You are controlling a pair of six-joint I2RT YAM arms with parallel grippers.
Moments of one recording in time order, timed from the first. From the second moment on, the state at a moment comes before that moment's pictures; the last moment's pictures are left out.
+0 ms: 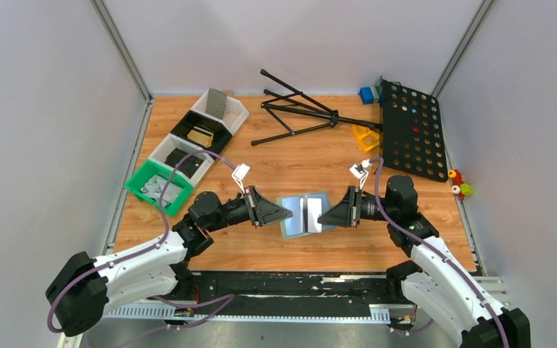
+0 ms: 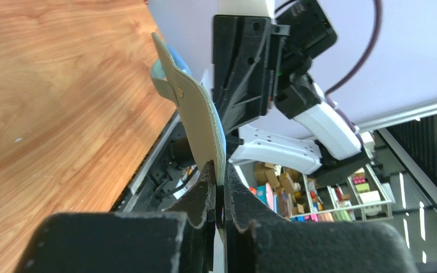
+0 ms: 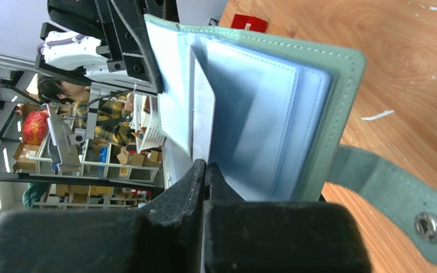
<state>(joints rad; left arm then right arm) -0.83 0.93 0.35 0.65 0.42 -1.15 0.37 0.76 0.44 0.06 -1.01 0.88</state>
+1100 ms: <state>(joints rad) -0.83 0.94 0.56 -0.21 0.07 -0.78 0.32 0.73 0.49 -0.28 -0.89 0.64</state>
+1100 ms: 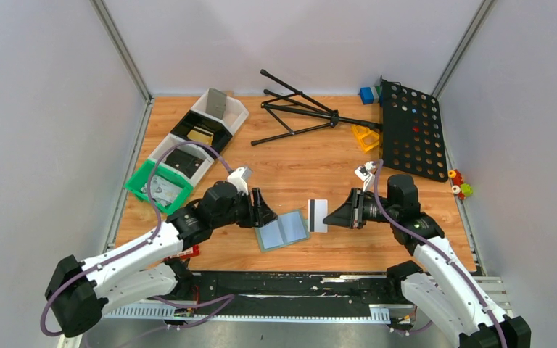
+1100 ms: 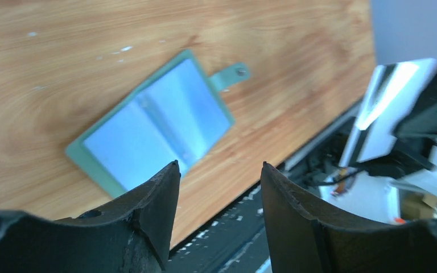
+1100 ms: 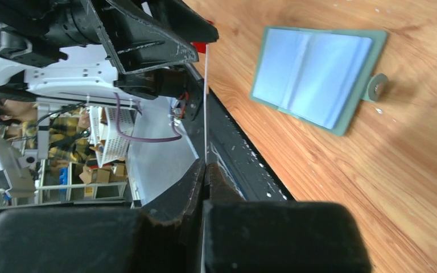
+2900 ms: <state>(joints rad) -0.89 1.05 0.44 0.65 0.46 -1.08 0.44 0.77 0.47 0.10 -1.05 0.88</state>
